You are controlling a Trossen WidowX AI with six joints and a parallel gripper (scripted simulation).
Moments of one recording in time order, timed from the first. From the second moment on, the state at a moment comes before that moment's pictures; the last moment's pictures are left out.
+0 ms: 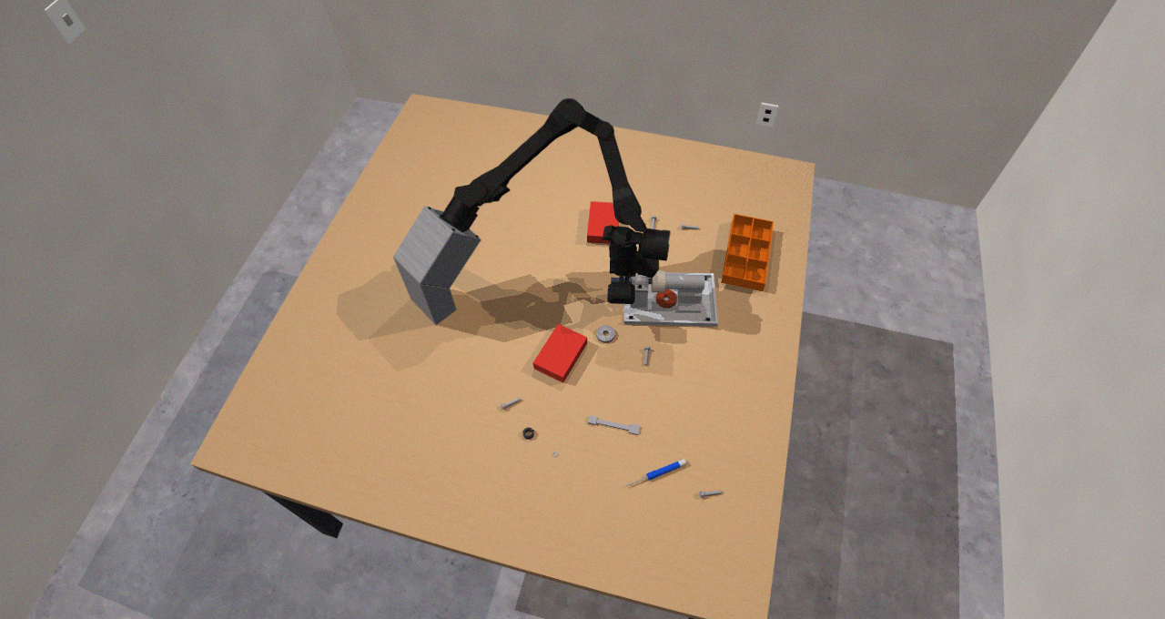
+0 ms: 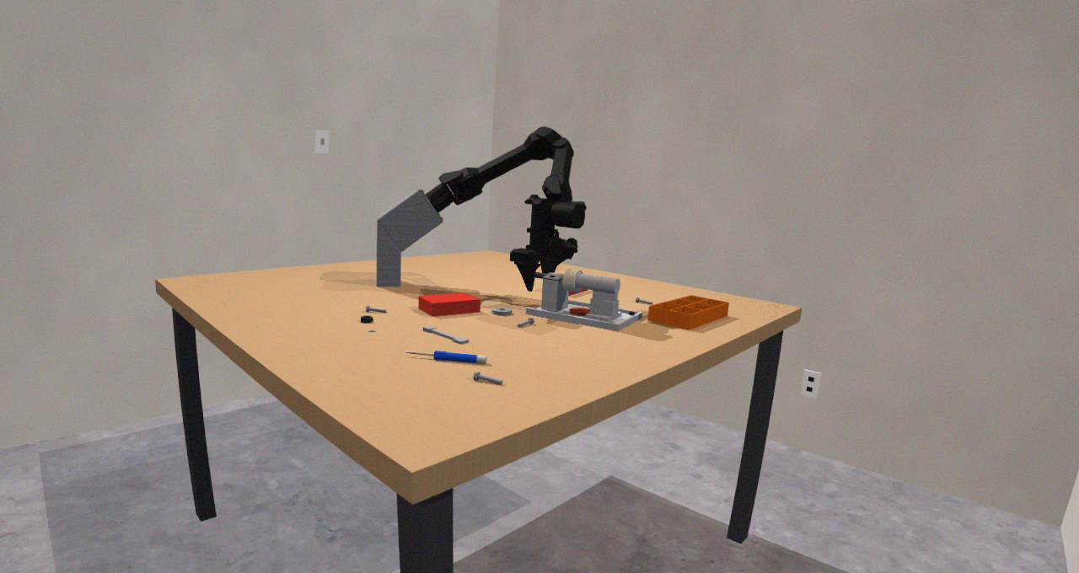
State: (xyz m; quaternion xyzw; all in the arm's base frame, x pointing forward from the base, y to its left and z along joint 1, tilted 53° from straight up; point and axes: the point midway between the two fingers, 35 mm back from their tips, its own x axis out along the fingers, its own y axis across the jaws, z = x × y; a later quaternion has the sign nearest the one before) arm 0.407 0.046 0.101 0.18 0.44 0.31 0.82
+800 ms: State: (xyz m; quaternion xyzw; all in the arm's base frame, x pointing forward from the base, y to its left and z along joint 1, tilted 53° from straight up) arm 0.319 0.014 0.099 0.19 0.44 0.31 0.82
